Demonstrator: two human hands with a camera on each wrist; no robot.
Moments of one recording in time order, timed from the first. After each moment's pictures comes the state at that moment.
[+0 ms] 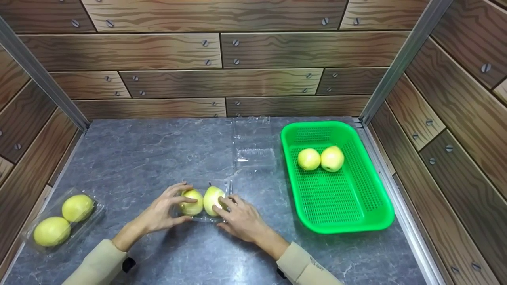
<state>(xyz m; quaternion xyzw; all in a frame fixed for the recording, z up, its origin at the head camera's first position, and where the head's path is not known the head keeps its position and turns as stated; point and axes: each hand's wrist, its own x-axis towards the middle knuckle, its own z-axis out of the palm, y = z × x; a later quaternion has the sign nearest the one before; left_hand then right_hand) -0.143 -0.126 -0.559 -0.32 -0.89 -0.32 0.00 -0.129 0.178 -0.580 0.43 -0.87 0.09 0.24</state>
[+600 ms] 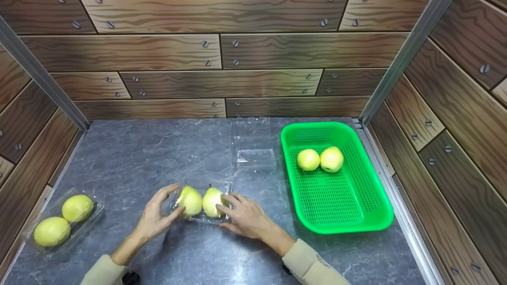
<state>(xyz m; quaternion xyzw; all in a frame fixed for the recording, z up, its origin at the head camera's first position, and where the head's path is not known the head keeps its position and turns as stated) -0.121 -0.117 -0.571 -0.17 -0.88 -0.42 0.15 -0.138 0.193 -0.568 0.47 -0.85 0.08 0.23</state>
